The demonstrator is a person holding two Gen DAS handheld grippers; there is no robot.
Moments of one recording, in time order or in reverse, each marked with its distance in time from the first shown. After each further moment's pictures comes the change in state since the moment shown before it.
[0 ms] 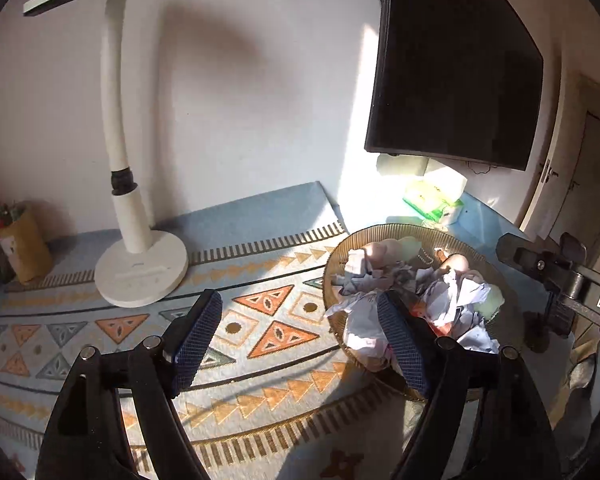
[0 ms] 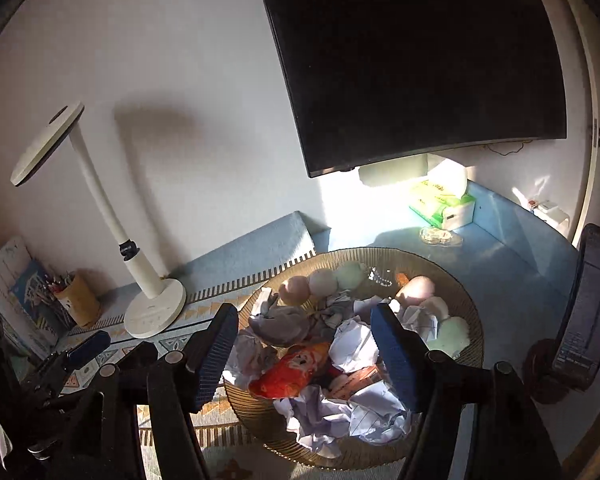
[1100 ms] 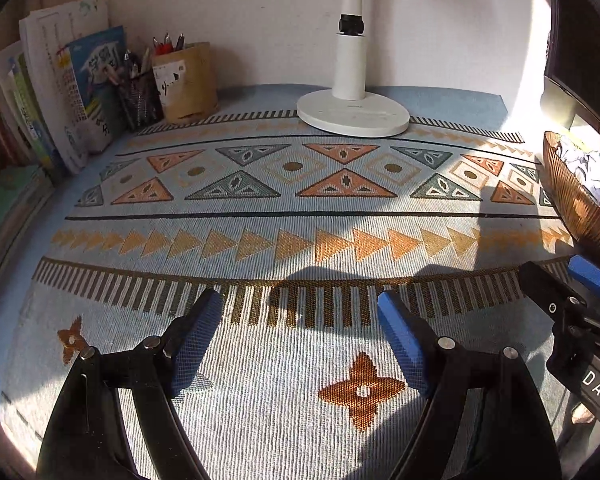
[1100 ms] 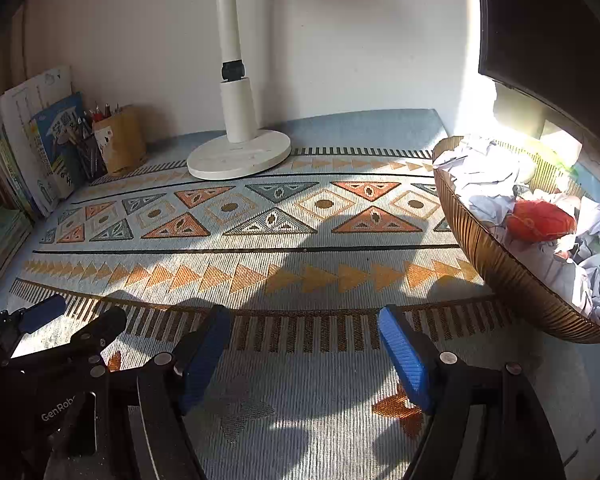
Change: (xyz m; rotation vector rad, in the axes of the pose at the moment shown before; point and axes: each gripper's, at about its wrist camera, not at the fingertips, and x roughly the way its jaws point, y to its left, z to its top) left arm -0.009 0.147 -0.129 -0.193 0.228 0.376; right arm 0.098 0.134 -0.139 -0.266 0.218 0.038
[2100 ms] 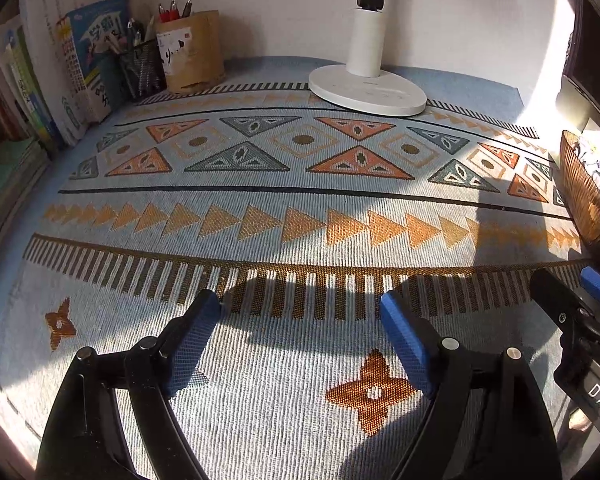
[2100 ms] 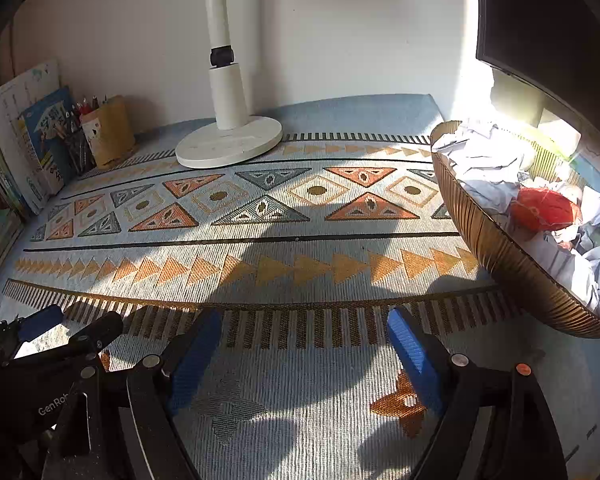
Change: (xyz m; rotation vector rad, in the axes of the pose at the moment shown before) left arm 0.016 0.006 0.000 -0.042 0.088 -0.008; right arm 0.011 -0.003 0.001 0.027 0.050 -0.016
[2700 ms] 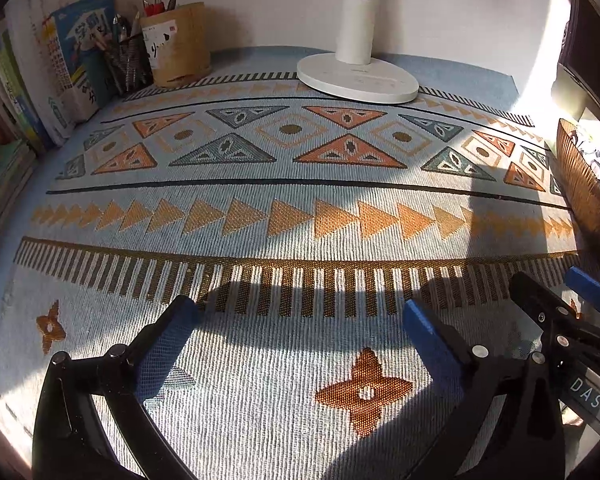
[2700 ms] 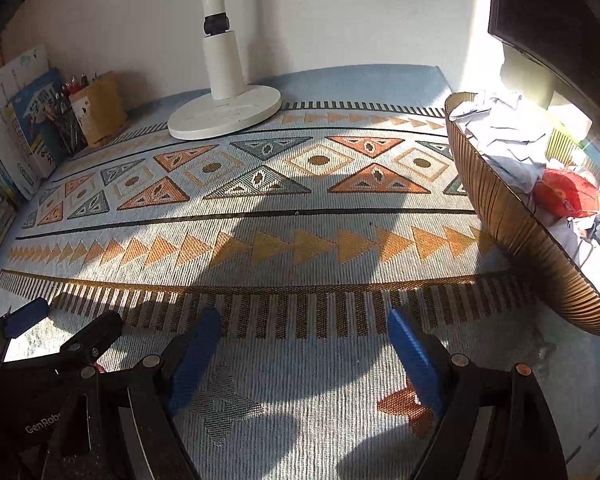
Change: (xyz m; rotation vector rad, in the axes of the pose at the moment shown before) left arm 0.008 -0.005 0.001 0.025 0.037 -0.021; right arm 0.027 0.000 0.002 0.000 0.152 -0.003
